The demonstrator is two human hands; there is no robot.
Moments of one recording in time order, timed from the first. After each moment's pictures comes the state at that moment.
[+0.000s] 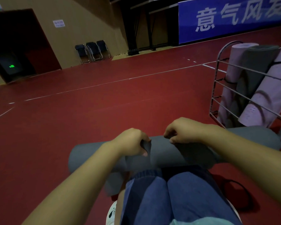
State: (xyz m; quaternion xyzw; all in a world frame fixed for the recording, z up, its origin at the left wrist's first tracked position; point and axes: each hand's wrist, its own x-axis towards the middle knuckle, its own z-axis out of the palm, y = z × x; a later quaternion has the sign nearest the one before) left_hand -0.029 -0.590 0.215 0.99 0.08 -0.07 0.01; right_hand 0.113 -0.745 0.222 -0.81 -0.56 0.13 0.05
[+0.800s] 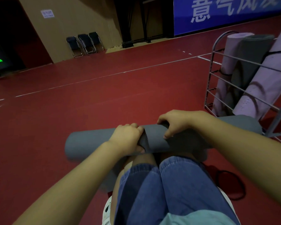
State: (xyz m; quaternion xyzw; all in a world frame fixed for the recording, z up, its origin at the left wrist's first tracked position) left_hand -0.020 -0.595 0.195 0.98 0.12 -0.07 -0.16; right_hand 0.149 -0.719 0.203 -0.81 -0.57 0.15 0.04
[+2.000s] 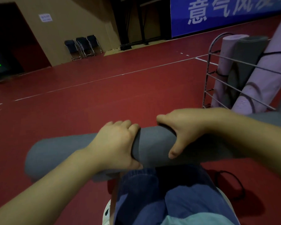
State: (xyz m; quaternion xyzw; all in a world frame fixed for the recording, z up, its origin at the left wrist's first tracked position) left_hand -0.074 -0.624 0.252 0.98 0.05 0.06 -0.17; right_hand 0.097 -0.774 0.268 -0.76 -0.63 0.14 -0.01
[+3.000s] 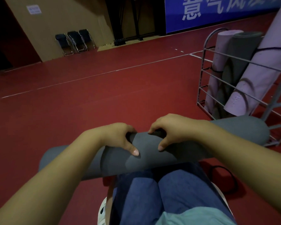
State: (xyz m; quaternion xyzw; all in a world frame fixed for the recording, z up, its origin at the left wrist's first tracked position) left_hand -0.019 -0.575 0.222 0.96 0.11 -0.21 0.11; right_hand 0.103 -0.752 0.214 -0.79 -0.60 0.12 0.05
